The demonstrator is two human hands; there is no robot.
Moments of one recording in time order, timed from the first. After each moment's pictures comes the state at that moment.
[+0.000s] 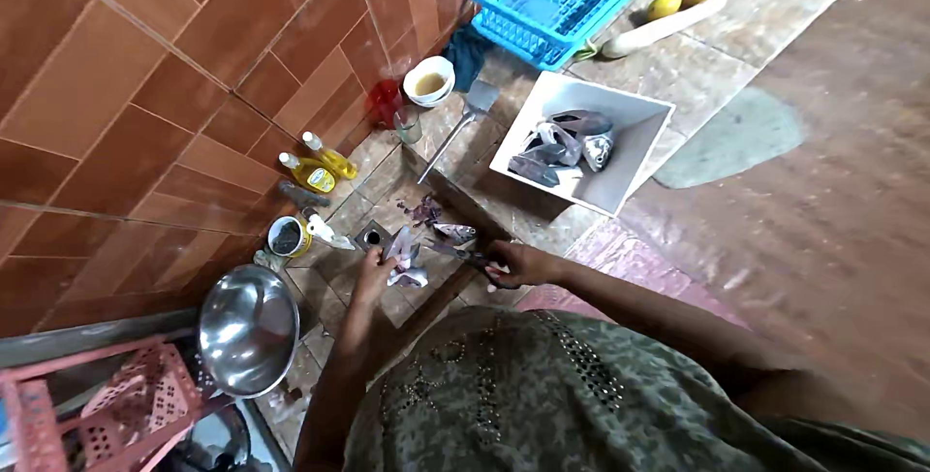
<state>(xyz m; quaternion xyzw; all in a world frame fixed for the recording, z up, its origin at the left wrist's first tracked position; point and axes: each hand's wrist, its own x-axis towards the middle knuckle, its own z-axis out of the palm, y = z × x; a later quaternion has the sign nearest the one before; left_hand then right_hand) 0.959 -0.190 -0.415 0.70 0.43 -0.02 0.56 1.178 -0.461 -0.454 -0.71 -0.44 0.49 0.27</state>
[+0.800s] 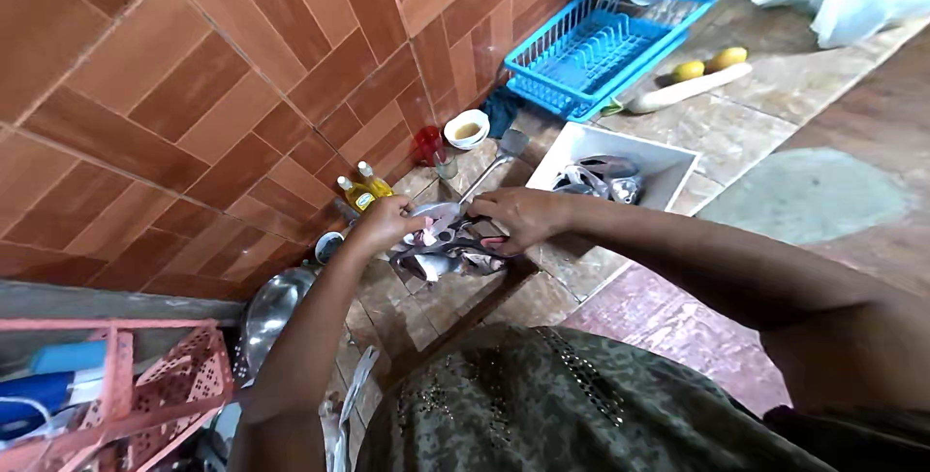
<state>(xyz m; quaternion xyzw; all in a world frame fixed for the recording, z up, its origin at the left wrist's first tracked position) 1.029 -0.181 -0.197 0.91 0.25 -0.10 0.33 1.233 -0.376 -0.293 -0.62 -0.75 0.16 0.16</state>
